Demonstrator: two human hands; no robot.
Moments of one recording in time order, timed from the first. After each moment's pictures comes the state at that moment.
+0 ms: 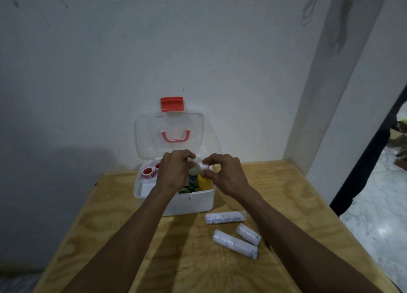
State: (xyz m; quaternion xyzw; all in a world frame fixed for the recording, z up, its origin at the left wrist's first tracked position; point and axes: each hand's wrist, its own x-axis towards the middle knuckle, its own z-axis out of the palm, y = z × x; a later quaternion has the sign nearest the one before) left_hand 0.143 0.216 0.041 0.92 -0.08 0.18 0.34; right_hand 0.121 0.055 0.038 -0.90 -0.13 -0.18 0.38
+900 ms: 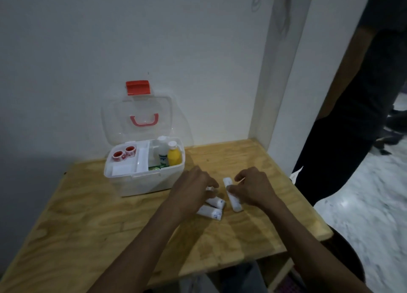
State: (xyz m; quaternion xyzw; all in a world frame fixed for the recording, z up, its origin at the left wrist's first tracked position) left_hand 0.040 0.136 0.013 0.92 -0.36 0.06 0.16; right_hand 0.016 -0.062 -0.005 -0.95 0.11 -0.04 0.28
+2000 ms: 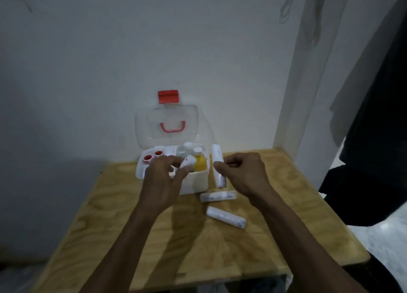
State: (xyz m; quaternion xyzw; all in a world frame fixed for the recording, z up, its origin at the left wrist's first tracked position) left_hand 0.013 0.222 0.069 0.89 -0.09 0.22 0.40; right_hand 0.010 0.027 0.074 -0.83 0.05 -0.13 0.53
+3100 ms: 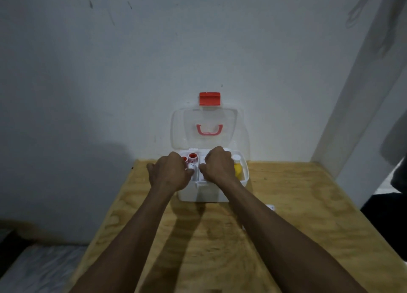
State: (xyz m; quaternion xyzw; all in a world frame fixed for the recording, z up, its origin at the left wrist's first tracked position) left_hand 0.095 0.297 0.048 0.98 0.10 0.11 0.15; right_hand 0.110 0.175 0.057 -0.94 0.03 -0.08 0.32
